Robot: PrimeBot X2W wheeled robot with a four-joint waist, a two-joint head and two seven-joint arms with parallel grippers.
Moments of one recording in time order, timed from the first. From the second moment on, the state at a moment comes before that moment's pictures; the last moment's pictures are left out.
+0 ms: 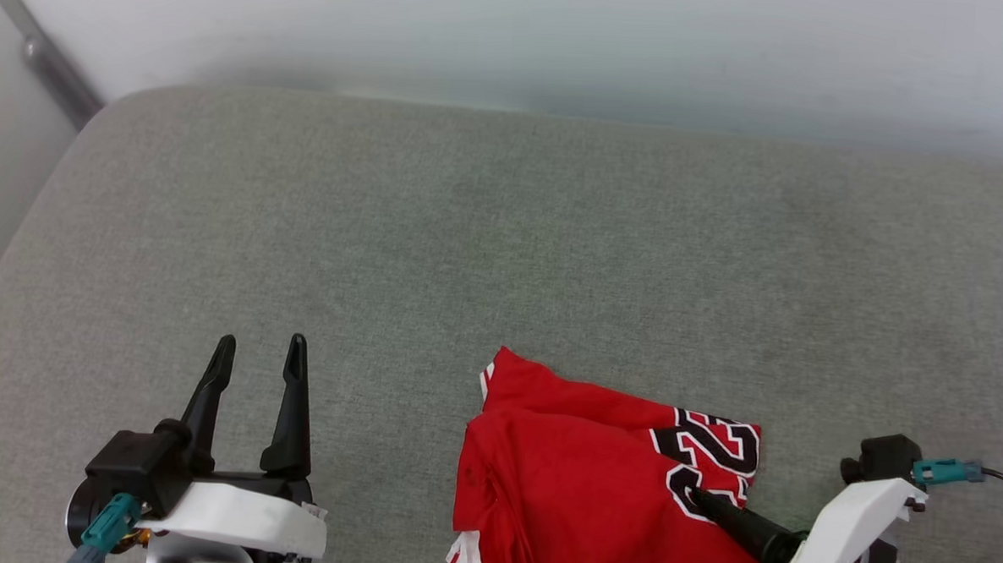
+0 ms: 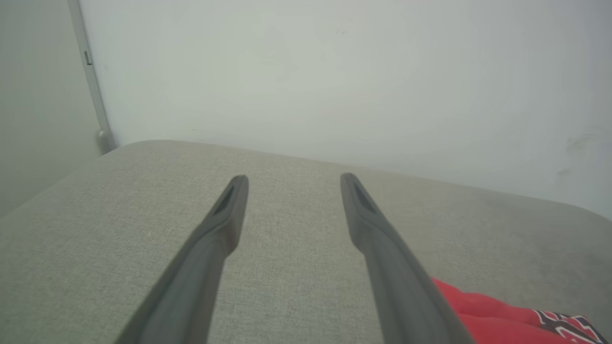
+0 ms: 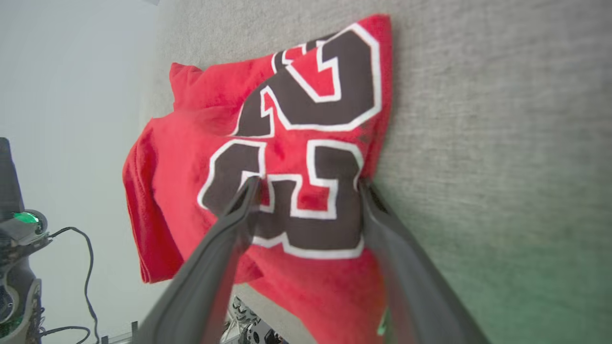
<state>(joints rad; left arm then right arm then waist) 0.00 0.32 -0.27 -0.11 -0.51 0.19 -0.26 -0.05 -0.15 0.06 0.20 0.90 0.13 0.65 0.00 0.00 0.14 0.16</state>
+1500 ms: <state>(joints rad) -0.25 0.43 -0.26 -0.21 -0.40 0.06 -0.17 -0.65 -0.41 0.04 0.56 0.34 0.13 0.23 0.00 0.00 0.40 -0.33</state>
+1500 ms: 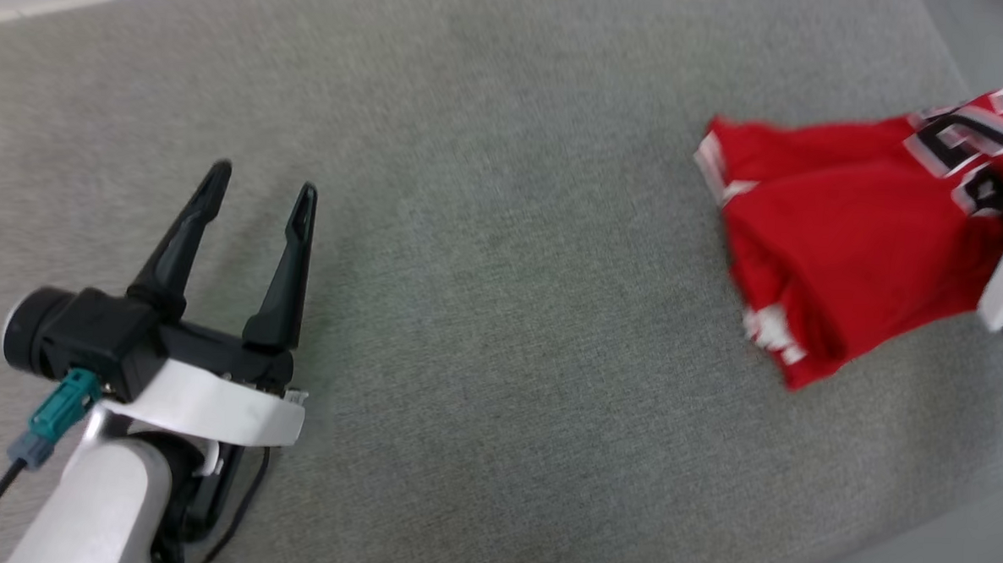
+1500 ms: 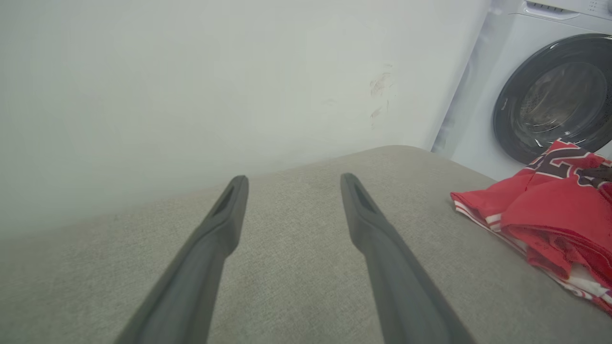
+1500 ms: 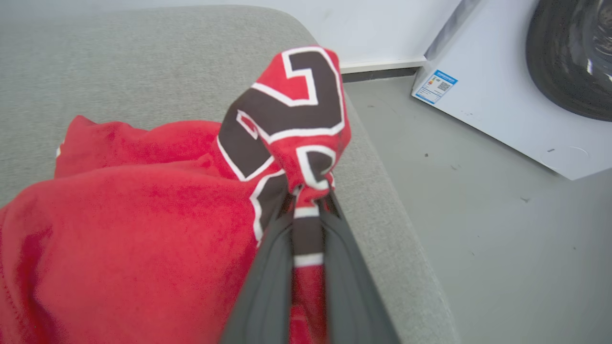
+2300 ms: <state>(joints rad) -0.24 0.42 -0.27 -0.13 -0.43 0.06 -0.20 -0.81 -0.37 -0.23 0.93 0.09 0.13 -0.24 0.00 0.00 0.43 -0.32</state>
